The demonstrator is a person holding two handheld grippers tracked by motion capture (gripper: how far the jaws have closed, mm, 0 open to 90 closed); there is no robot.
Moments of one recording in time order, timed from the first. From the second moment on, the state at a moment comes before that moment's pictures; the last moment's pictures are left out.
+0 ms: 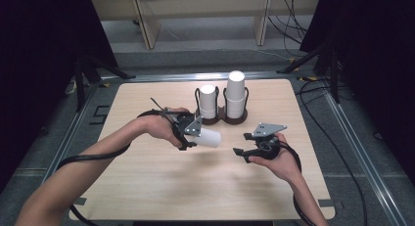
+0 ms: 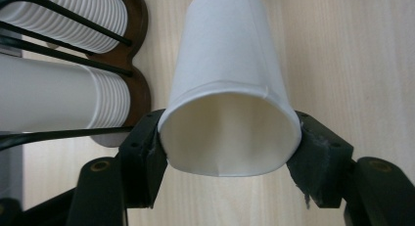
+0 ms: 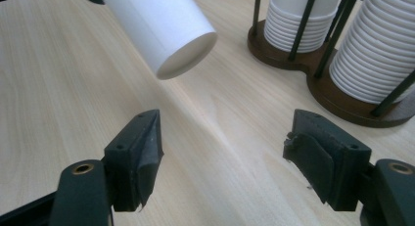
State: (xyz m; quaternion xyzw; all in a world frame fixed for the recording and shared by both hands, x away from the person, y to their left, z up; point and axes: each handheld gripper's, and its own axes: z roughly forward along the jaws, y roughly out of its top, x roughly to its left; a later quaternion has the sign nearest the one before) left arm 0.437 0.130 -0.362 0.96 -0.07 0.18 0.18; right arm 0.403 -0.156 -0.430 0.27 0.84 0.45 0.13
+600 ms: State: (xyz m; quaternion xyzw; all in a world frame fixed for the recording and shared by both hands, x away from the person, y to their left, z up) left arm 0.432 0.109 -0.356 0.98 -0.09 0.16 0.08; right arm 0.396 -0.123 -0.418 0.20 0.87 0.42 0.15
